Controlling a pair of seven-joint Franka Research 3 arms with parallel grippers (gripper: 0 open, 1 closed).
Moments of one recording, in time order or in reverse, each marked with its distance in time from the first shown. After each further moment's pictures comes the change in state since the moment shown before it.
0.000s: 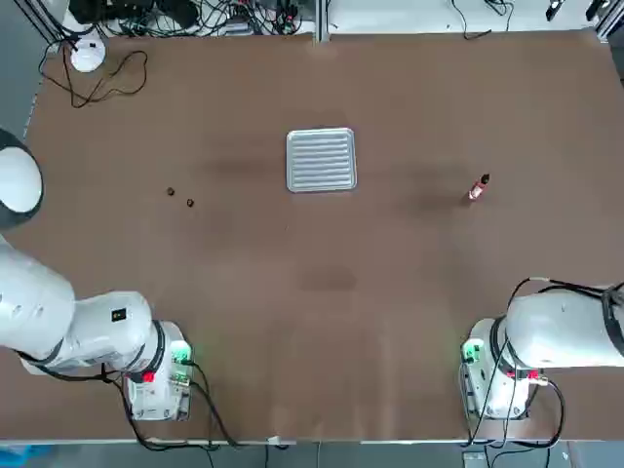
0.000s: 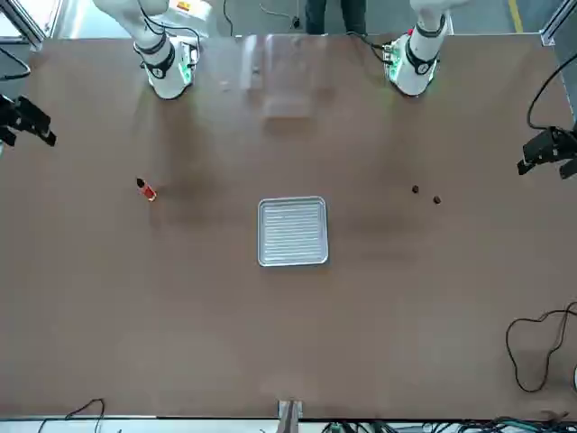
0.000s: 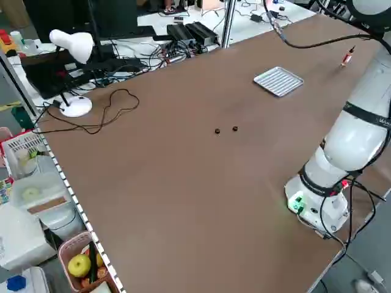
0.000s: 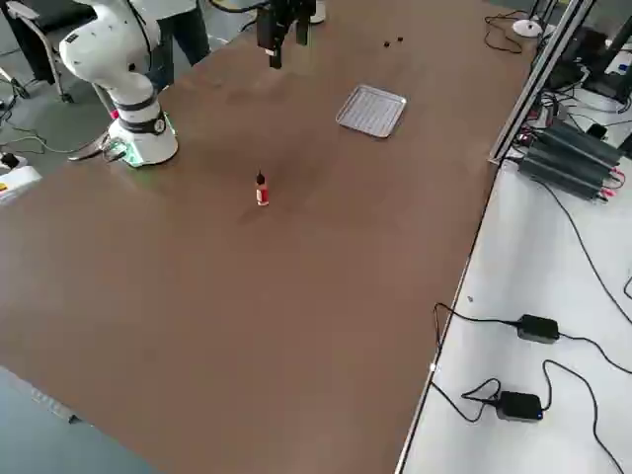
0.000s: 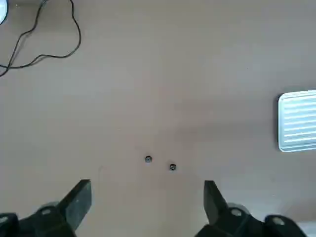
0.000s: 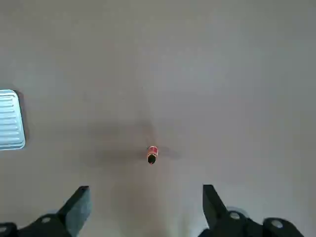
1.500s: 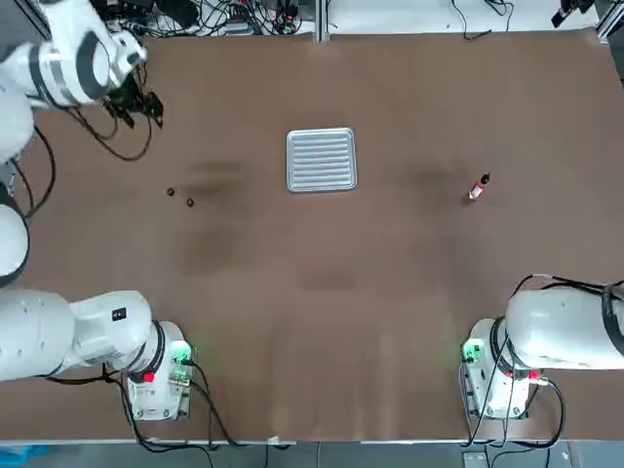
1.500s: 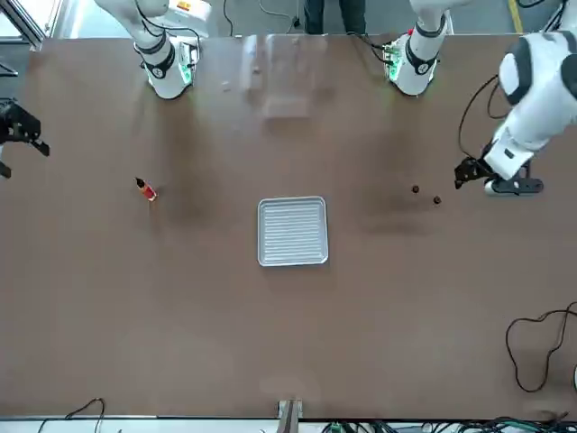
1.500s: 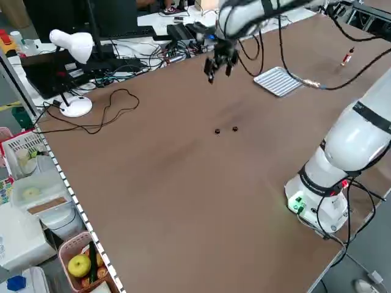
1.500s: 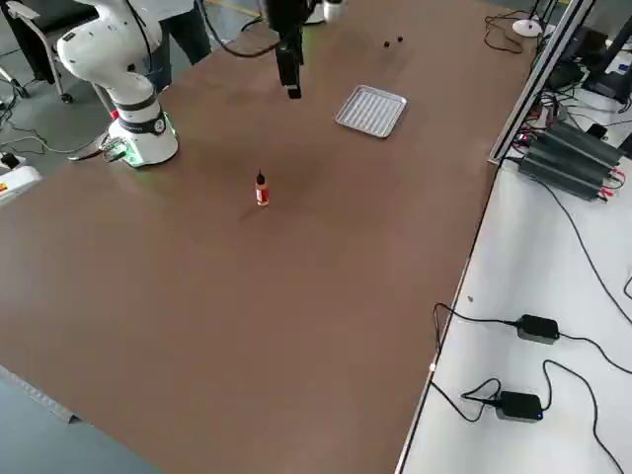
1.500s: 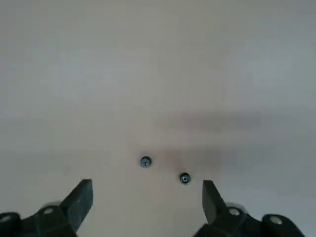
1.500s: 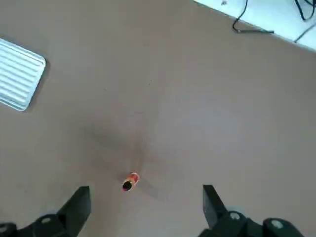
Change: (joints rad) left arm 0.015 -0.236 -0.032 -0.963 0.000 0.749 -0.066; right arm -0.116 0.009 -0.017 -0.114 0.164 0.214 -0.673
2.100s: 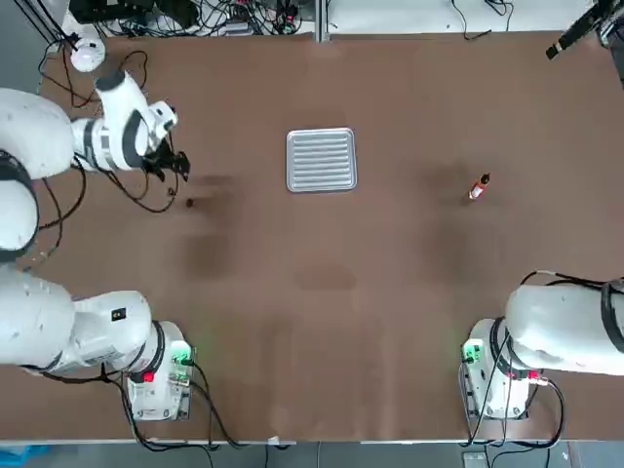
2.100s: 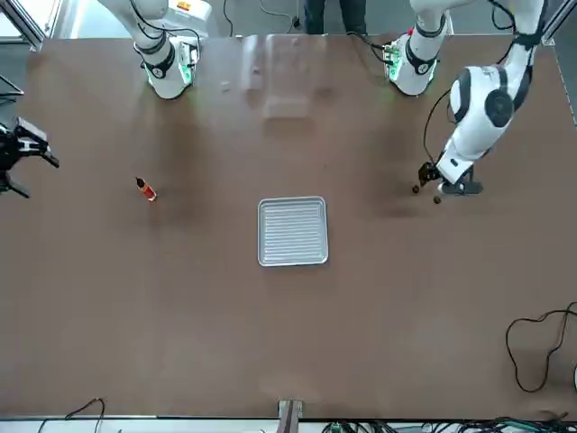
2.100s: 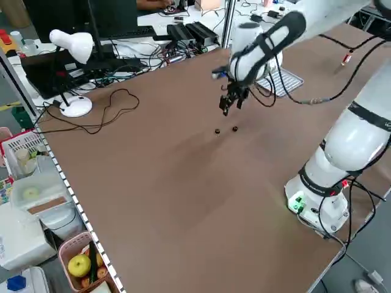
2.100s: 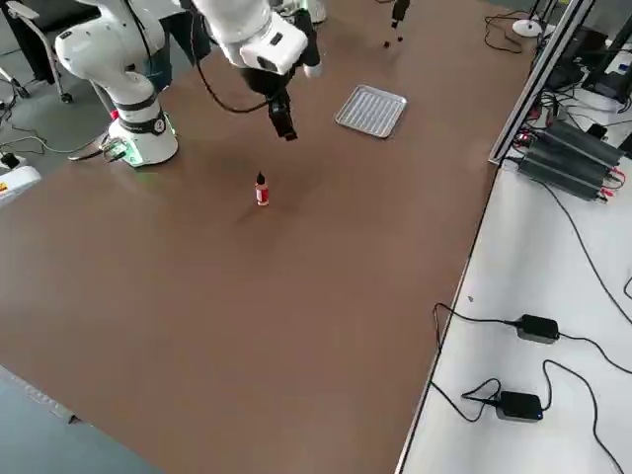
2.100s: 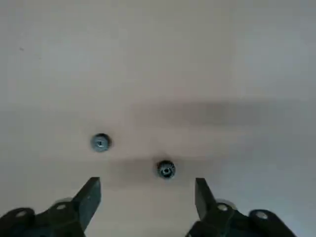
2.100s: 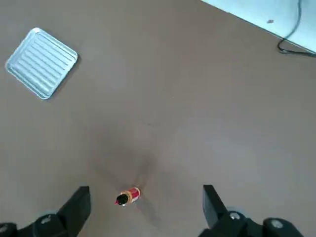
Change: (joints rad) left arm -0.003 0.171 -0.081 -0.244 0.000 0.362 -0.073; right arm -0.130 0.013 -0.005 -0.203 0.261 0.109 -0.418
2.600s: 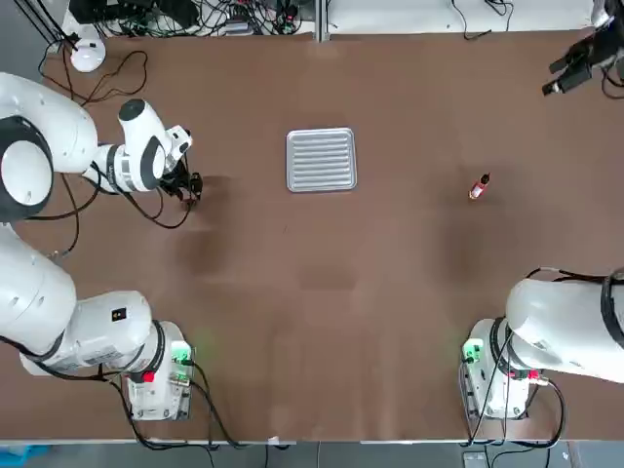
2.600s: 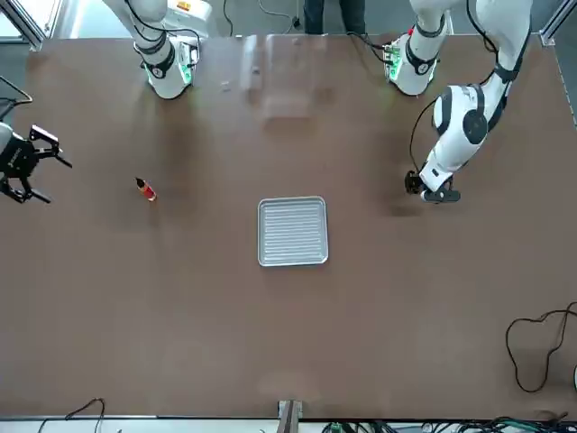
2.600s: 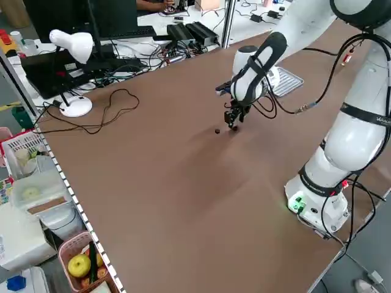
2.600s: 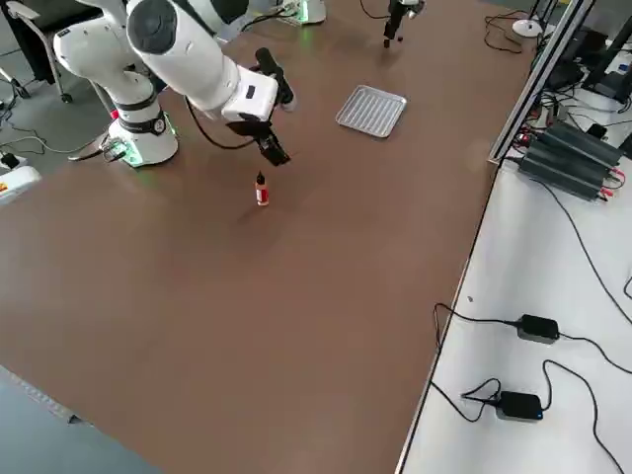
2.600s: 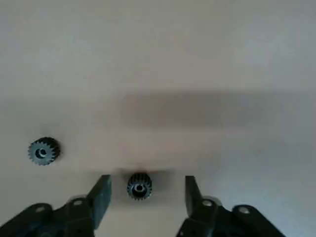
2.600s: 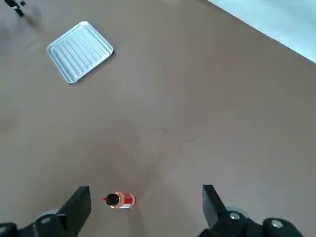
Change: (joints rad) left arm -0.002 0.139 -0.027 -0.010 0.000 0.129 -0.015; right arm -0.119 0.052 -0.002 -0.123 0.186 -0.007 -0.483
